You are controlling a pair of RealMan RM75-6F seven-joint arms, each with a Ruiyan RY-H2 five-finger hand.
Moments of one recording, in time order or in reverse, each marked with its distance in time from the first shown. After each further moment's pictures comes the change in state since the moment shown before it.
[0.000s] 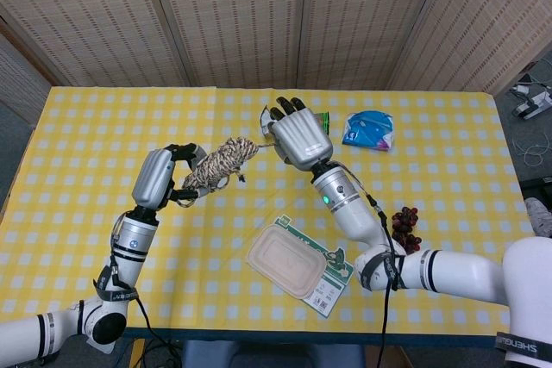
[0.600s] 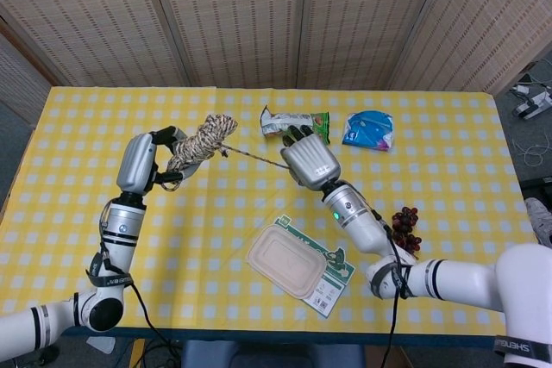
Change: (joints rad) left arm -0.005 0.023 -0.073 0.028 -0.137 -0.018 0.040; right arm -0.070 -0.046 -0.111 0.058 -0.091 -0.046 0.029
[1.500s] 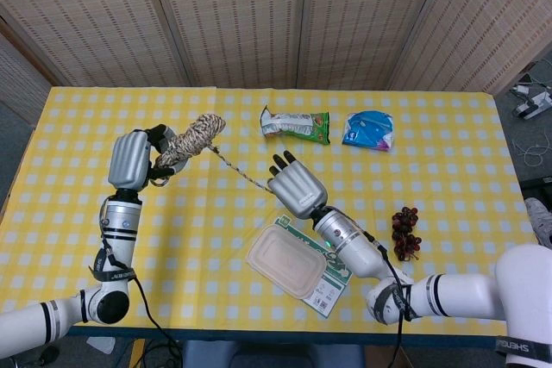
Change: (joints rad) left arm -0.026 -0.044 0.020 0.072 -0.077 0.060 0.271; right arm 0.001 0.011 -0.043 -0.184 -0.029 0.038 -0.266
